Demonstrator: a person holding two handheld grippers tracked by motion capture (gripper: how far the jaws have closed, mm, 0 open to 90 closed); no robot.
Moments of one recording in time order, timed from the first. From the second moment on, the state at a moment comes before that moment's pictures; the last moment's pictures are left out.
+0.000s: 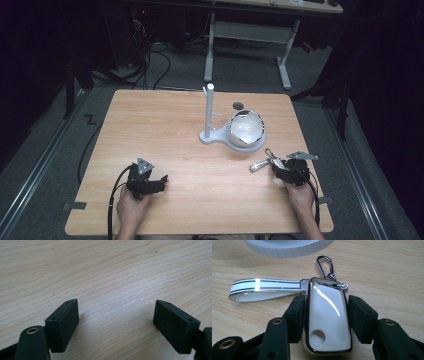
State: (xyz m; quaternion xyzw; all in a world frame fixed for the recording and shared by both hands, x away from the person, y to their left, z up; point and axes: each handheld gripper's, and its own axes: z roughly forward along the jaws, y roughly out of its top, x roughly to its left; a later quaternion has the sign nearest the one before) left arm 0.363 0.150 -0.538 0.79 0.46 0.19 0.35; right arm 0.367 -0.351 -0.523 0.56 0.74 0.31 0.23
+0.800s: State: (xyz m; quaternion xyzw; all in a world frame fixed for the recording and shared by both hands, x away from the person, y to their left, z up) left arm 0.363 0.150 -0.537 0.79 0.46 0.19 0.35; right arm 0.358 -0.345 -0.468 0.51 0.74 0.37 0.22
